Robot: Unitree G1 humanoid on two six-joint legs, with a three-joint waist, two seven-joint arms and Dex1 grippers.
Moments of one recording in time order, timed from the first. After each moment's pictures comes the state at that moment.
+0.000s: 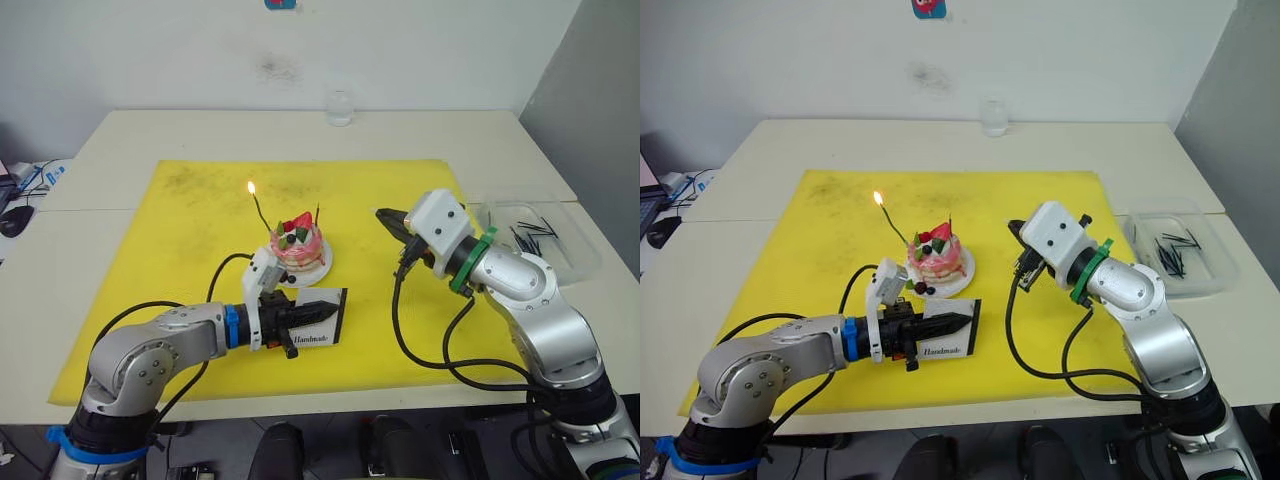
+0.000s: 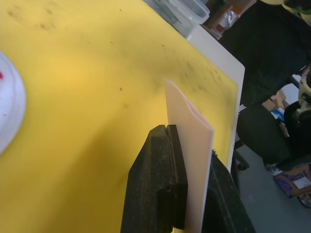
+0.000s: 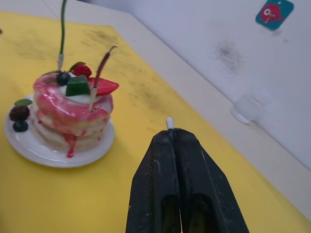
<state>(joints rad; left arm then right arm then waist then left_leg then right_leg) -0.24 0.59 0.04 -0.46 -0.98 1.05 -0.57 -0.46 -0.50 0.21 -0.58 0.08 0.62 0.55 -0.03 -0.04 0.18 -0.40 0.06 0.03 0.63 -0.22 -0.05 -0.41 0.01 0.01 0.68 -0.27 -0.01</state>
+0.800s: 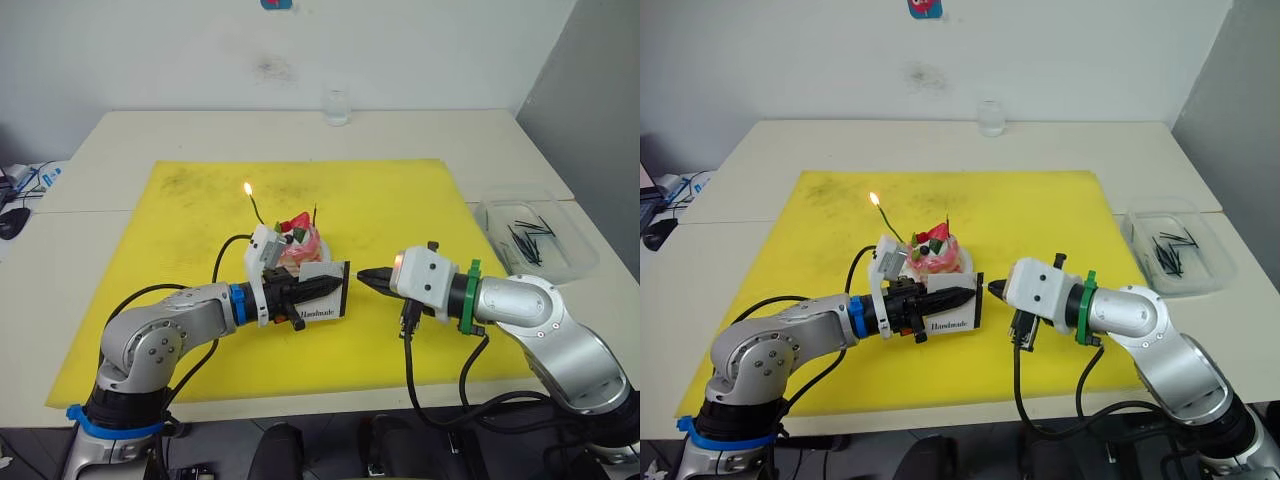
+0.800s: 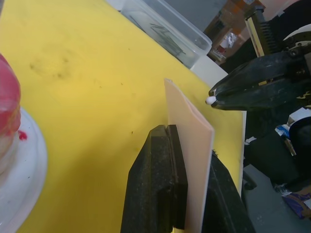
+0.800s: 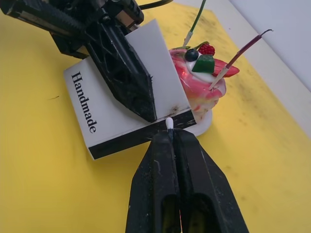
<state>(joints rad) -0.33 0.55 0.05 -0.39 -0.98 1.04 -0.55 -0.39 -0.66 0.30 -0.70 0.14 0.64 0.75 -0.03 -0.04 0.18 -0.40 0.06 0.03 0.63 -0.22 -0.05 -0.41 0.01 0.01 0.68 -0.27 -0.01</state>
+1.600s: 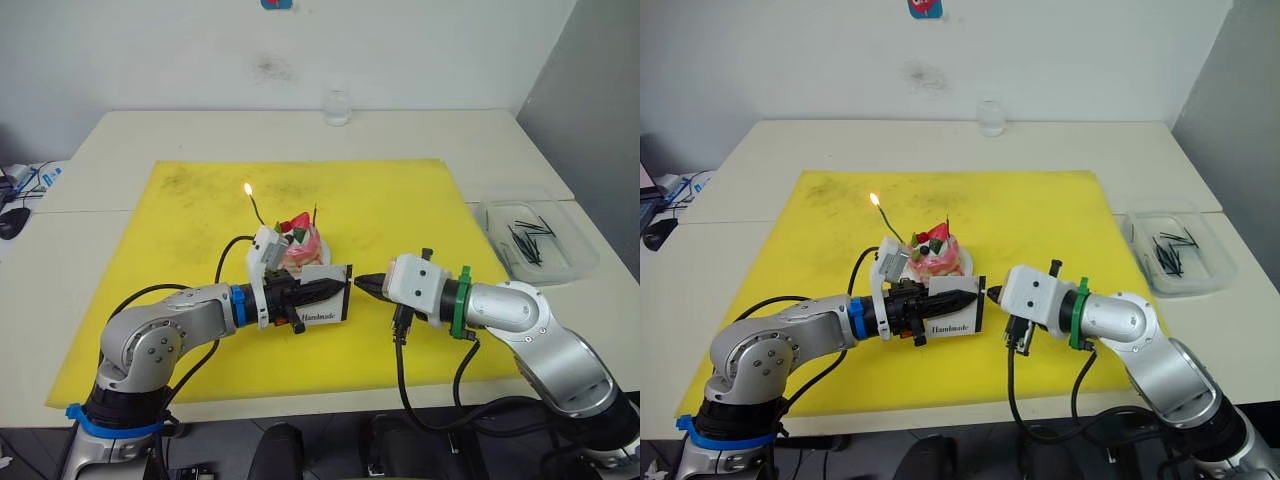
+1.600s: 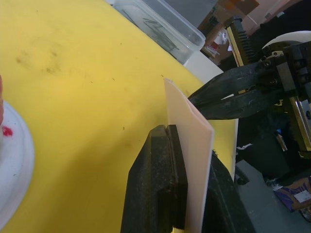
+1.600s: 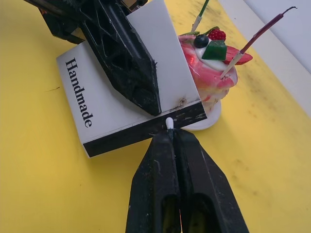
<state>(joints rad) -0.33 0.55 0.05 -0.40 -0.99 1.07 -0.56 -0.37 -0.63 0.34 -0.68 0.09 0.63 0.72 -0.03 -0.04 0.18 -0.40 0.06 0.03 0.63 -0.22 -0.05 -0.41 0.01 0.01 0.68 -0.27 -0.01</state>
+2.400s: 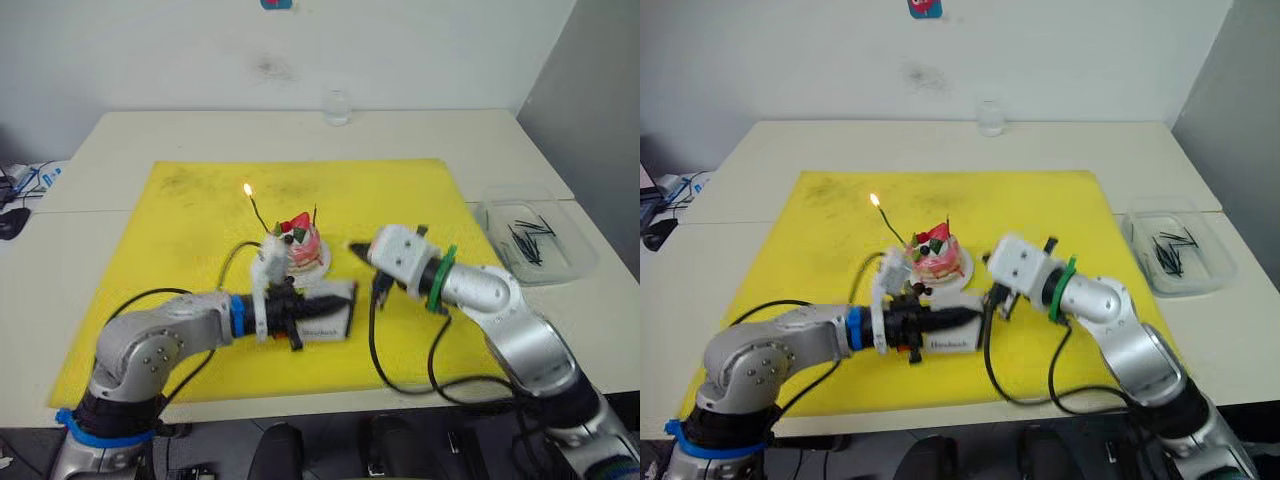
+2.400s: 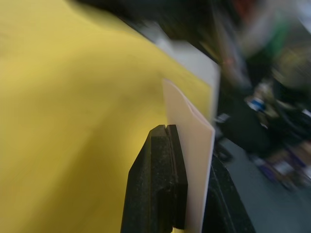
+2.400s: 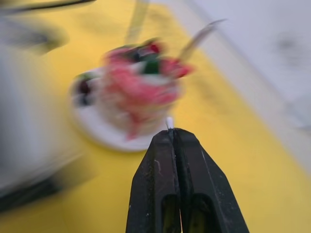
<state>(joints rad) -0.27 0.59 -0.03 -0.51 -1.02 1.08 -0.65 -0.52 -0.47 0.29 -0.54 -0.06 0.62 0.51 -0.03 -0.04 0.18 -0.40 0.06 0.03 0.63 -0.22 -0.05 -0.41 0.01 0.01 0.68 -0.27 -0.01</state>
